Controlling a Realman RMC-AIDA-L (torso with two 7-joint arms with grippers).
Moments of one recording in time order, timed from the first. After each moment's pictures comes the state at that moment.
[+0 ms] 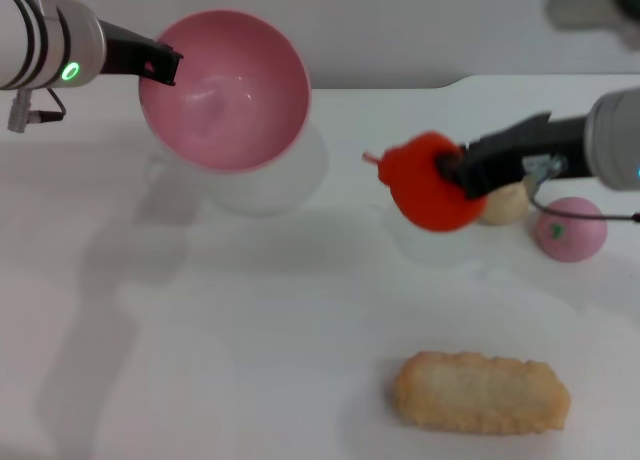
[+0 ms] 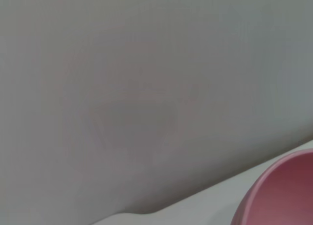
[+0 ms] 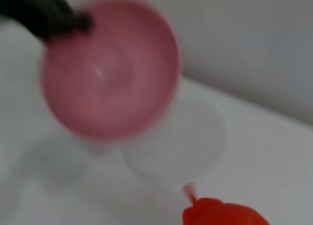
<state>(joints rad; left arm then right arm) -0.51 -2.06 1.50 1.50 -0.31 -1.00 0.20 0.32 2.08 -1.62 -1.88 0.61 1.34 -0.21</state>
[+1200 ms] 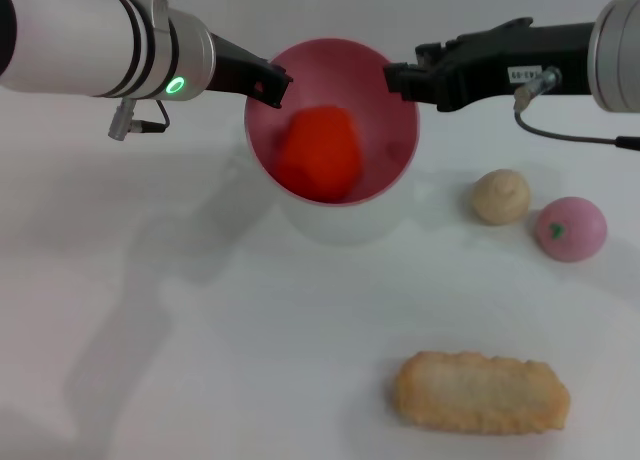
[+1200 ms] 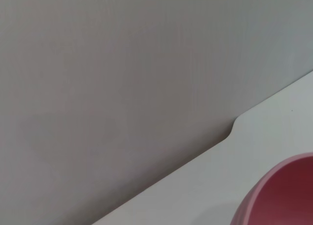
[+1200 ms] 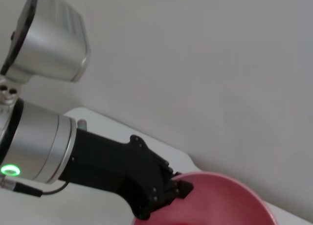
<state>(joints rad) -0.59 -2.06 1.63 1.46 -0.45 -0.98 0.21 0.35 2.07 -1.53 -1.91 0.77 1.23 -0.30</state>
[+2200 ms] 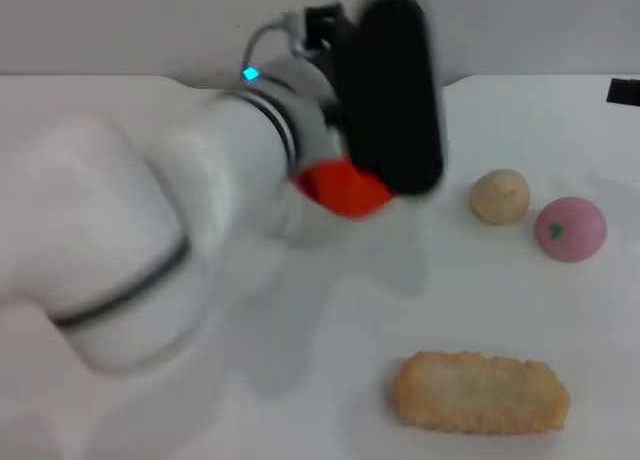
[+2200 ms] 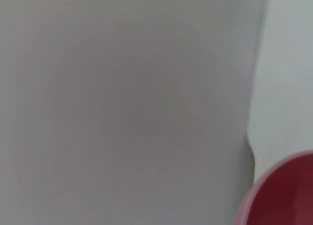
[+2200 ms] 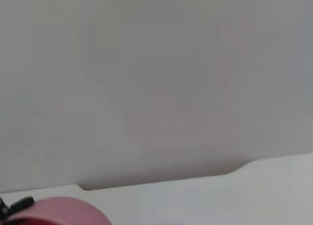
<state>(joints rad) -0.51 -2.07 2.22 1.54 0.37 -0.71 0.28 0.14 2.07 -1.08 -1.68 1.04 1.25 -0.41</state>
